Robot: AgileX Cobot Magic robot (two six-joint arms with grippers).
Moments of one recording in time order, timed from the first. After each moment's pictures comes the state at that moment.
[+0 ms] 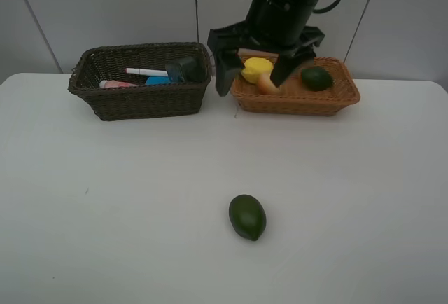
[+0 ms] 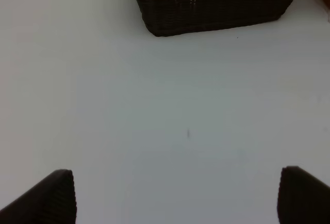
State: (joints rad) left arm -0.03 -0.01 -0.51 -0.04 1.06 0.03; right arm 0.63 1.82 -1.55 0.11 1.22 0.15
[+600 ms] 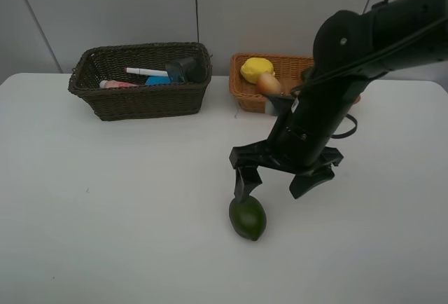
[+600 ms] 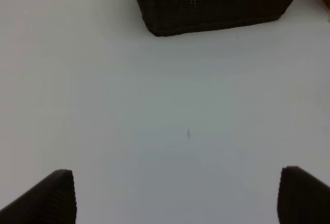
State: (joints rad) left arm -0.03 -0.01 -0.51 -0.04 1.06 0.03; right arm 0.64 1.77 -1.02 0.30 0.87 0.17
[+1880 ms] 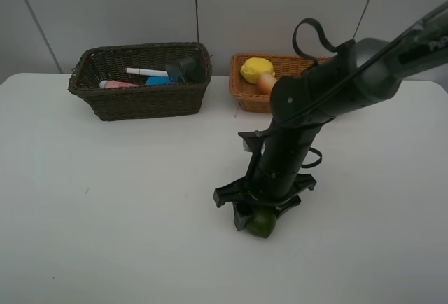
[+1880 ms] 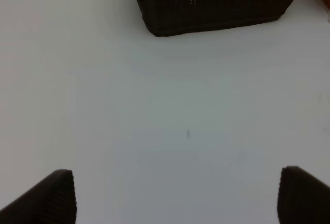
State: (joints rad) left arm -0.03 -0.01 -0.51 -0.04 1.06 0.03; right arm 0.72 1.99 -1.02 0.26 0.74 0.17
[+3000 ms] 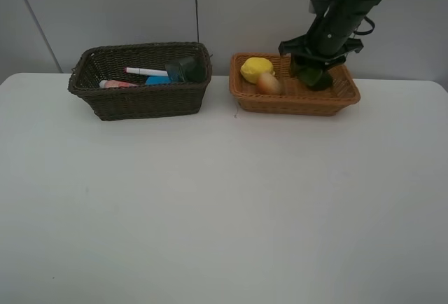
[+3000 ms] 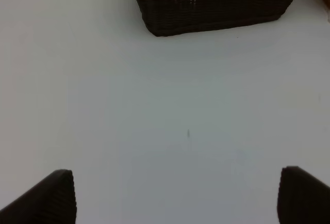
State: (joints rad) left arm -0.03 -0.01 -0.51 -0.04 1.06 0.03; right arm 0.25 2.15 -1.75 -0.03 0.86 0.06
